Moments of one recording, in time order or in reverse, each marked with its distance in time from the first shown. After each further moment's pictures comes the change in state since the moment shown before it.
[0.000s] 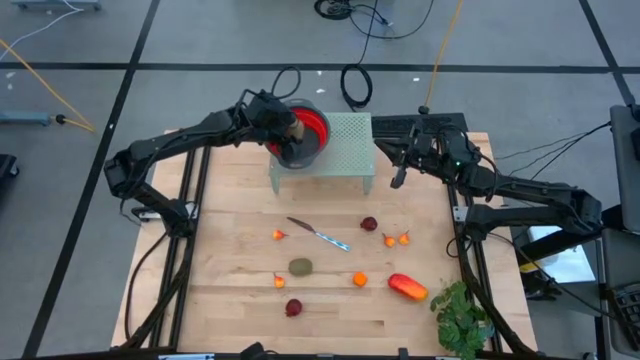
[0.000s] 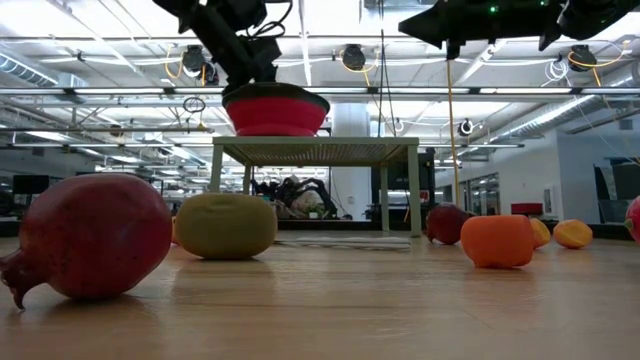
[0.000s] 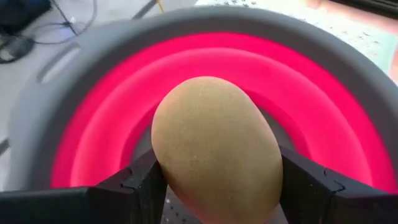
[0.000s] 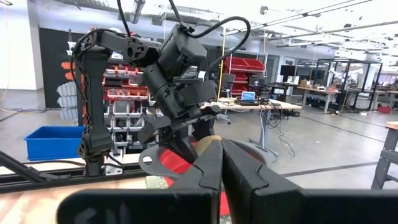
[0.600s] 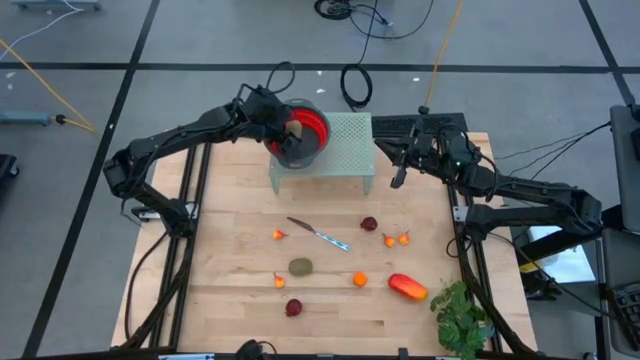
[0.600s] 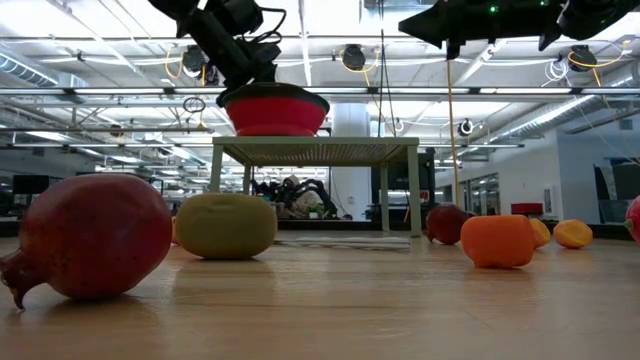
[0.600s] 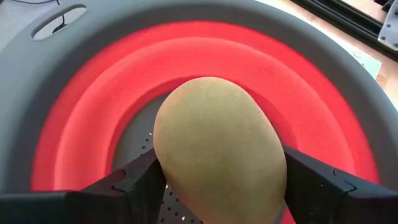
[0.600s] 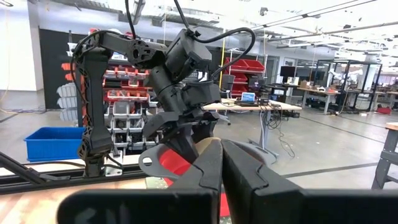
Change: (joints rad) left arm 0.047 0.000 0.000 -0.017 0.089 -0.141; right arm 0.000 0.000 0.000 0.004 0.000 0.000
